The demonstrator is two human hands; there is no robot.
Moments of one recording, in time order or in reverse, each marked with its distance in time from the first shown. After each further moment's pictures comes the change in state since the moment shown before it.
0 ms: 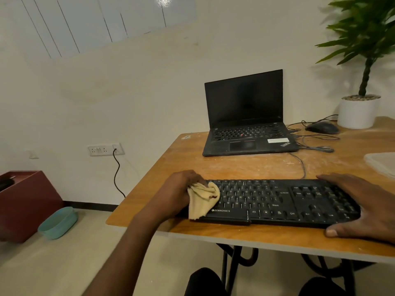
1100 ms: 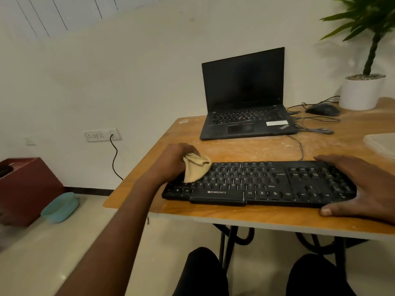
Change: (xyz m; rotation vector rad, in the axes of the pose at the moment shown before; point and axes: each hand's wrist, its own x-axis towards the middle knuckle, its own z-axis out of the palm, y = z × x) left_hand 0.036 -0.017 -0.002 0.019 0.007 -0.109; right_hand -0.001 -0.004 0.000 -0.018 0.026 -0.014
